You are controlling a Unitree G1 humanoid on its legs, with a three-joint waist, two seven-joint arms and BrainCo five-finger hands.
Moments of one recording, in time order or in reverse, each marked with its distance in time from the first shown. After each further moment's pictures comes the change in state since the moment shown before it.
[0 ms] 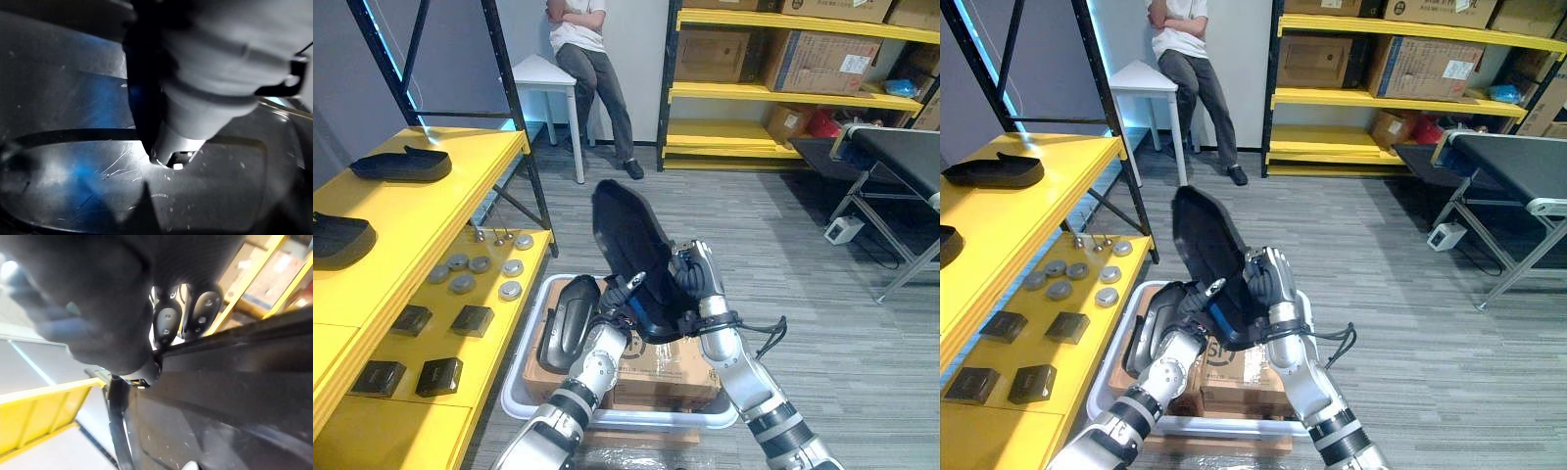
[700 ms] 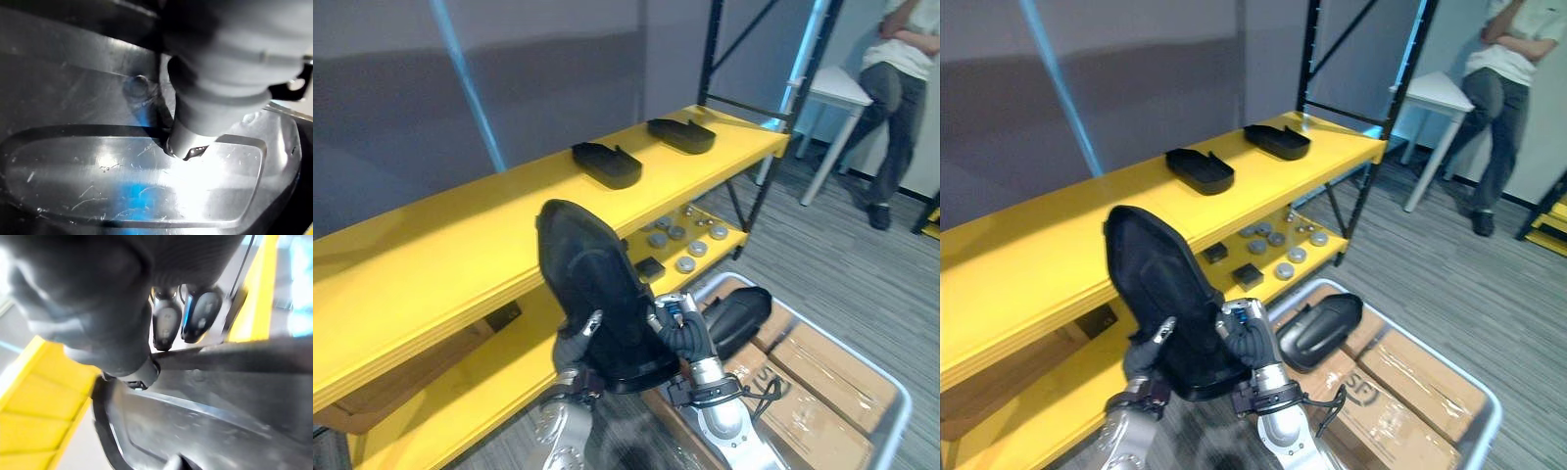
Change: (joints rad) left arm 0.602 0.075 0.112 -0.722 0.539 0.027 0.041; right arm 0.332 0.059 0.111 -0.217 0.157 -0.175 0.099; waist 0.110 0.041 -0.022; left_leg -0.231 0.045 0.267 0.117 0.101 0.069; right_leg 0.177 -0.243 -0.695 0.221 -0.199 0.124
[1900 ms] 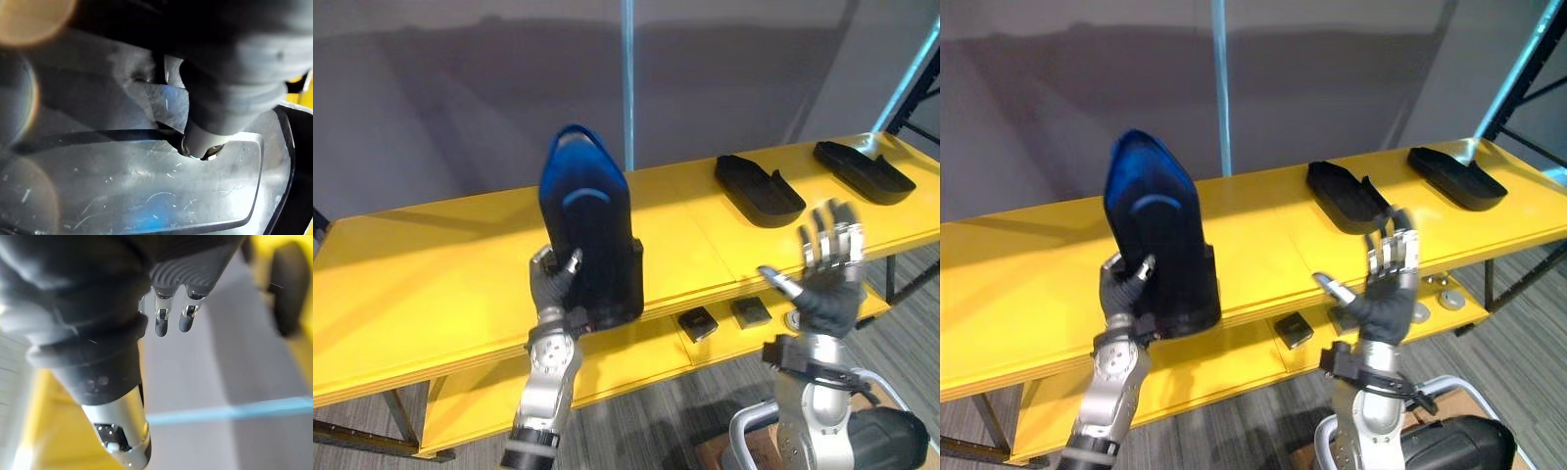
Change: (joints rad) left arm -0.508 -0.028 0.193 0.233 0.441 0.053 0.275; right arm 0.006 0.054 -0.546 -0.312 0.521 -0.098 0.020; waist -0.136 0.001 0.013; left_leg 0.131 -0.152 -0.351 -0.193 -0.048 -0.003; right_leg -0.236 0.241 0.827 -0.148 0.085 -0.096
